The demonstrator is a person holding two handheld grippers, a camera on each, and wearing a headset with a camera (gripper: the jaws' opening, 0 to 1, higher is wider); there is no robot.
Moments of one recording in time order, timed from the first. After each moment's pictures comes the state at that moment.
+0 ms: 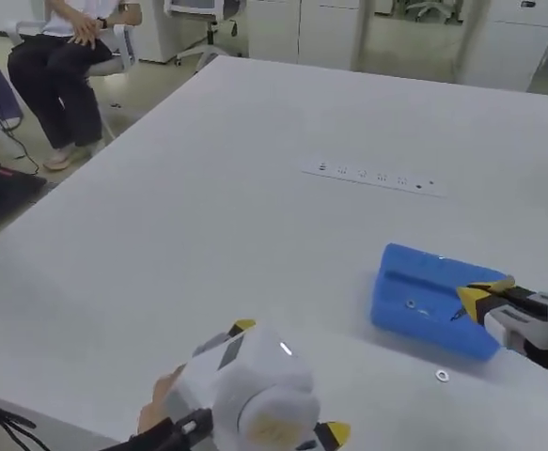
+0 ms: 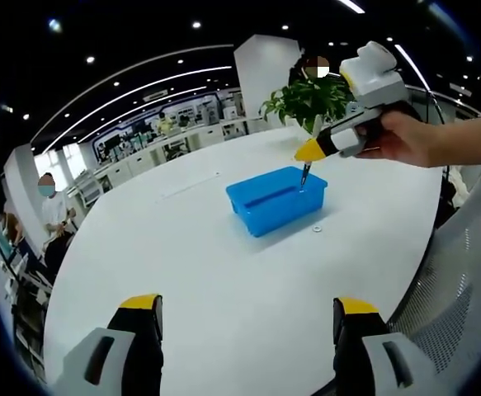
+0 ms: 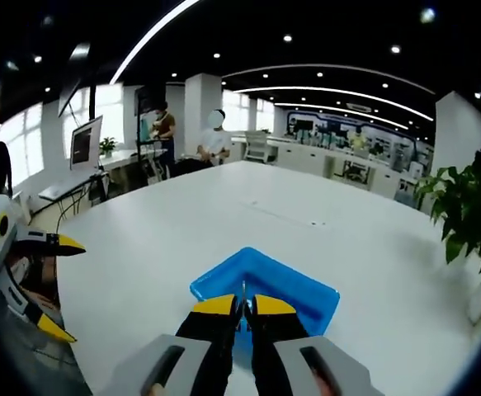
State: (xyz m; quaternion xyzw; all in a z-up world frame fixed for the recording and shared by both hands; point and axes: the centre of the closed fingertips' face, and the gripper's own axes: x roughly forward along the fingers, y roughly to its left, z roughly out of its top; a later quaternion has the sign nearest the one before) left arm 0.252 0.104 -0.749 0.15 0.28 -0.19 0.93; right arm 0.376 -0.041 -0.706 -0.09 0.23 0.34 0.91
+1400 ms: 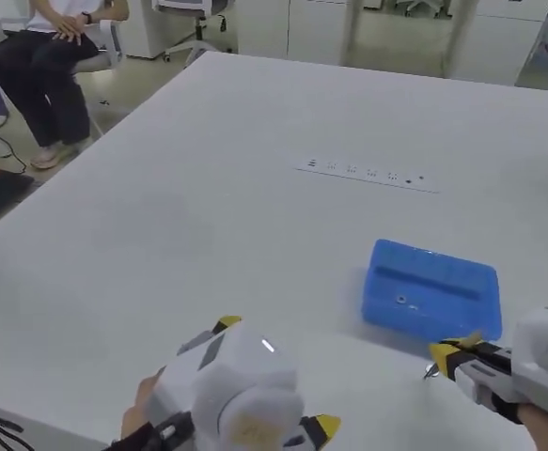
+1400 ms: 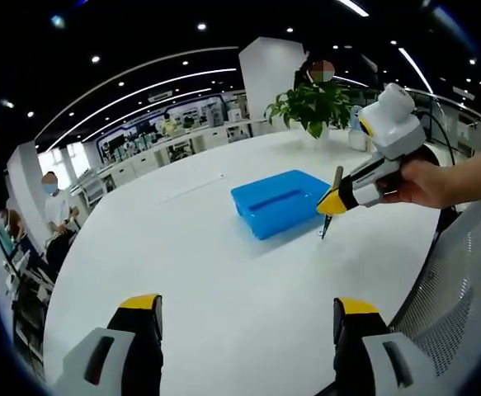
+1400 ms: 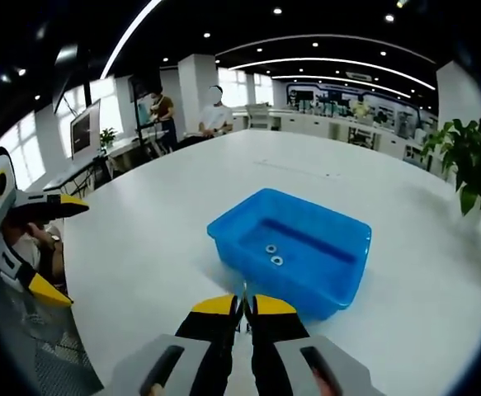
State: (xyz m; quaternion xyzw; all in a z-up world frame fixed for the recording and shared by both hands) left arm 0.253 0.106 -0.747 0.14 0.28 -0.18 0.93; right arm 0.349 -0.041 -0.777 -0.08 0.30 0.35 0.89
